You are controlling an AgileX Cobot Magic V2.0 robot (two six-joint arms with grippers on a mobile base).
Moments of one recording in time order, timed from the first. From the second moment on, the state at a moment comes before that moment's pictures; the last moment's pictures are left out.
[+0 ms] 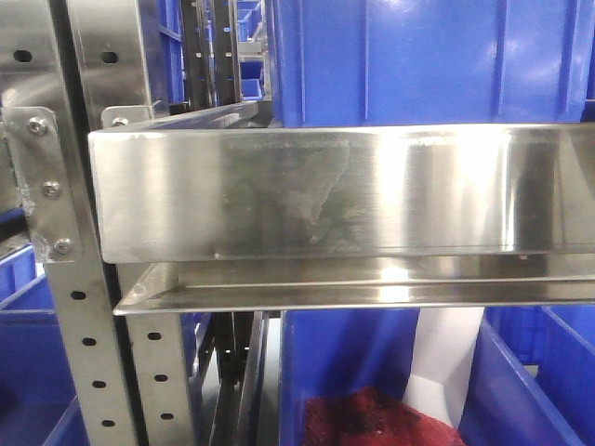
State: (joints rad) left arm -0.01 -0.01 0.03 -0.08 0.12 0.05; right arm 0.43 0.14 -0.71 -0.18 0.71 0.12
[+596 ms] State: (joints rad) left arm -0.01 -0.01 0.03 -0.08 0.12 0.05; right arm 0.43 0.50 -0.92 -0.17 0.64 -0.10
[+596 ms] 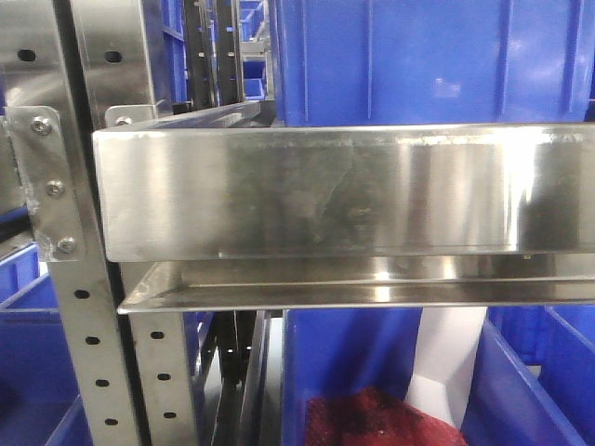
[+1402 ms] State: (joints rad) left arm -0.01 -0.01 0.03 -0.08 0.12 0.05; right arm 0.37 1.01 -1.08 -0.09 0.68 -1.30
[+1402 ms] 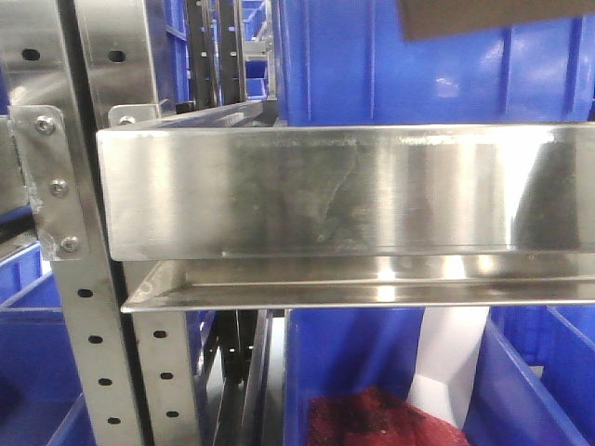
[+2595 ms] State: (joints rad) left arm -0.01 -0.01 0.03 -0.08 0.12 0.05; right arm 0.22 1.31 -0.96 0.10 0.32 -1.32
